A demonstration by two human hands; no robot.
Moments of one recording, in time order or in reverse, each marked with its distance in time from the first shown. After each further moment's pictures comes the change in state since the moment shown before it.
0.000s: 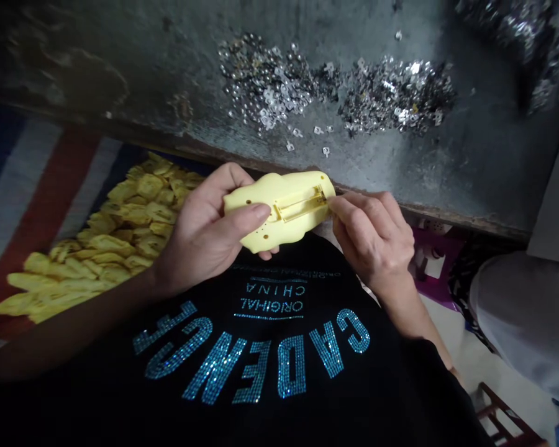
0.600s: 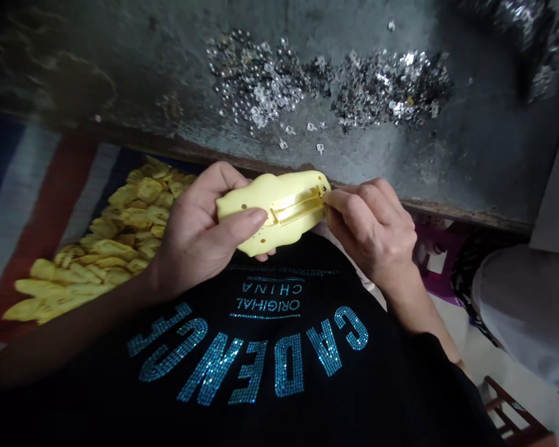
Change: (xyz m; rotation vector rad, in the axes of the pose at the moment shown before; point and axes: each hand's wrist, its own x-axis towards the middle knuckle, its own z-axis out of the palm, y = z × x) left_hand -0.006 0.023 0.014 0.077 0.100 -0.086; right_hand 0.010 0.004 -0.008 0.075 -0.120 0.125
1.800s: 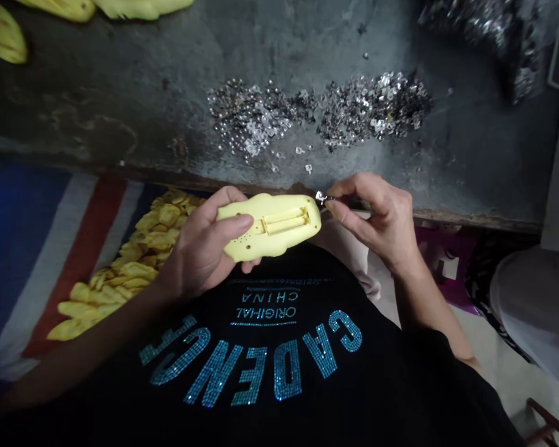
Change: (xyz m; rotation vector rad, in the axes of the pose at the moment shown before) left_hand 0.020 0.001 -0.002 -0.044 0.007 -0.154; right_hand 0.011 0.047 0.007 0.367 0.003 0.168
